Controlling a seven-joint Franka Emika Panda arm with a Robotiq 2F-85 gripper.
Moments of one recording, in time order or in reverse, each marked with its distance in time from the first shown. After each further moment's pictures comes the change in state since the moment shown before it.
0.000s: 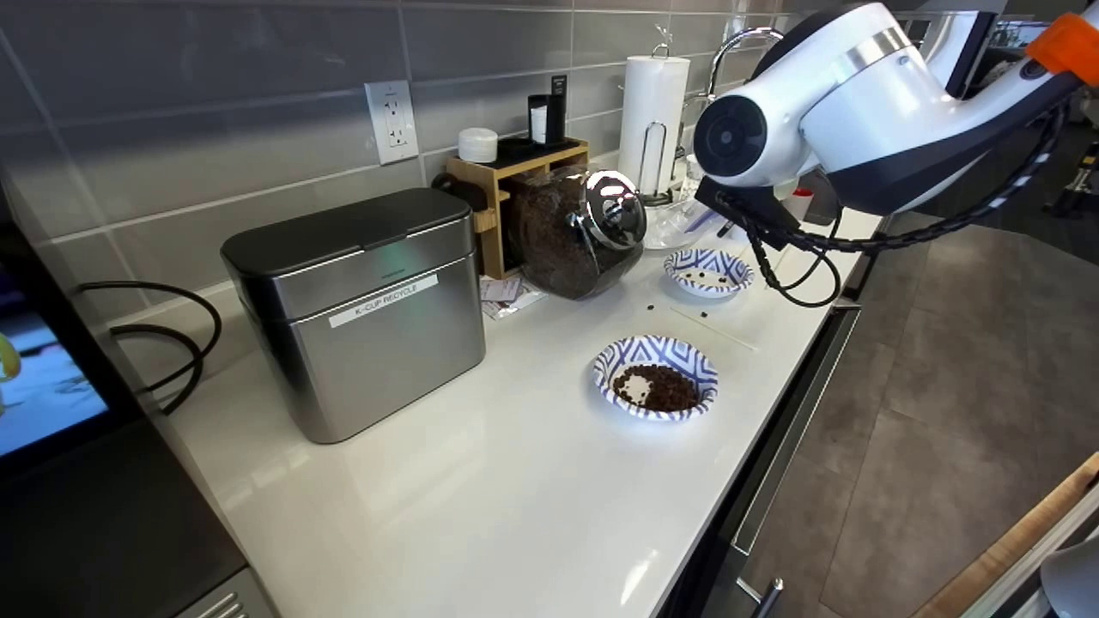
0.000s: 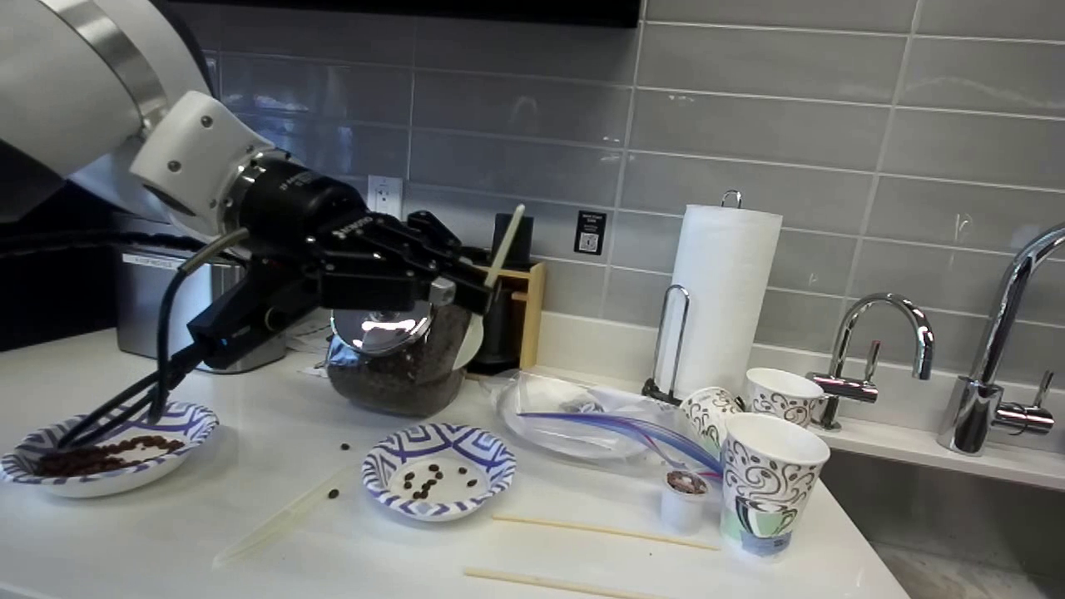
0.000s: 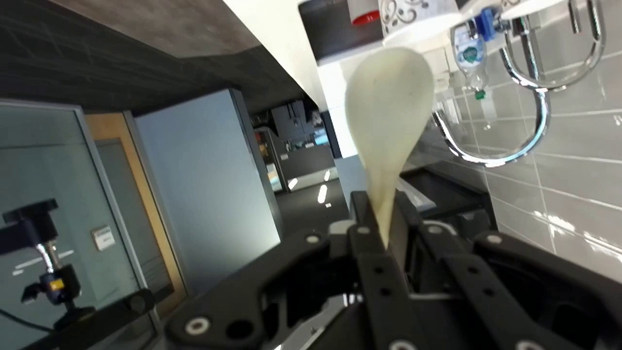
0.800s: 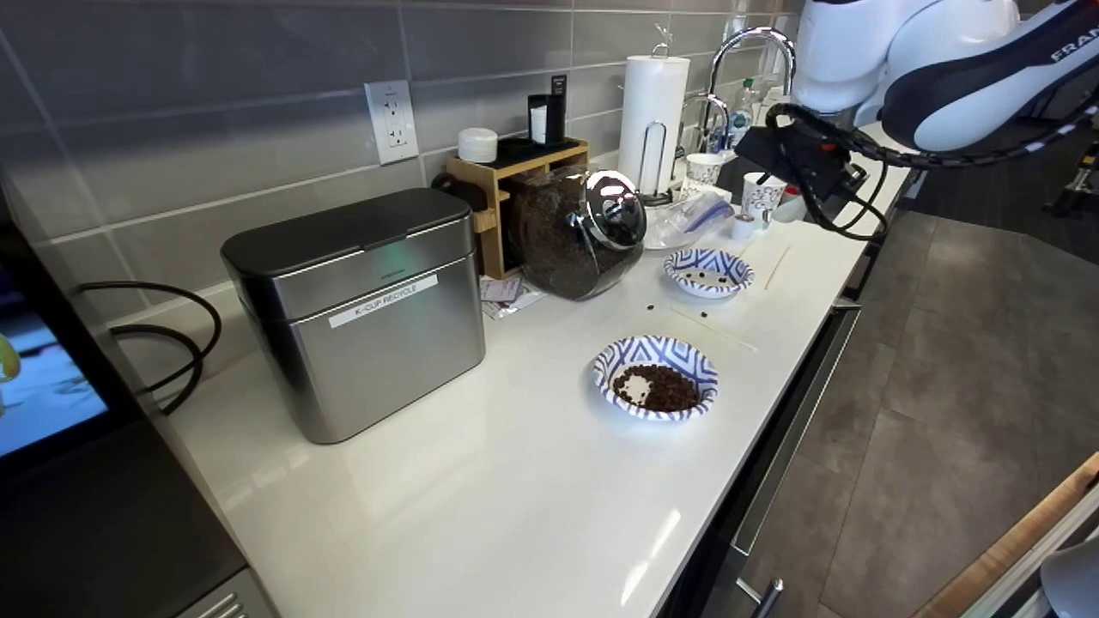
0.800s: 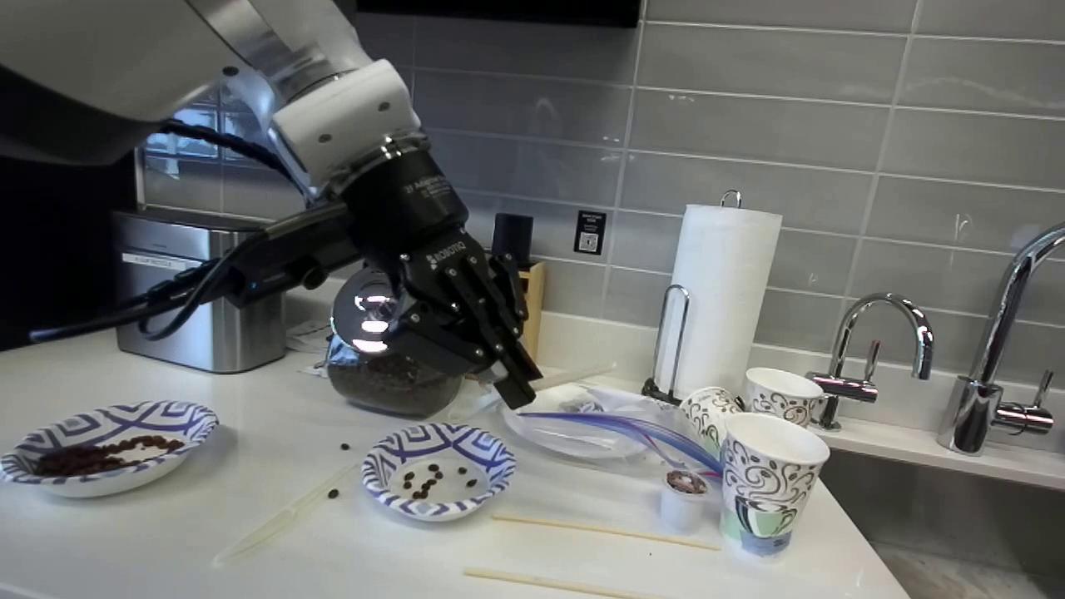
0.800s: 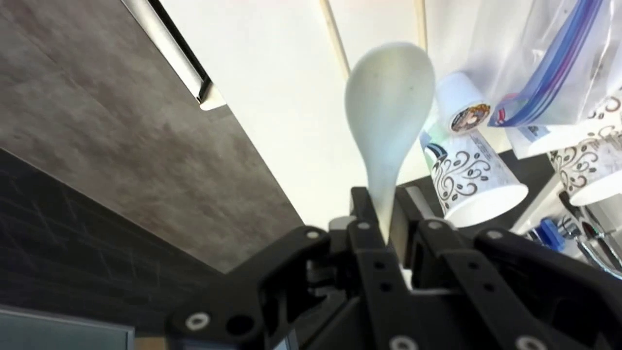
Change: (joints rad) arm -0.154 -0.121 -0.237 -0.028 0.405 0.642 -0.498
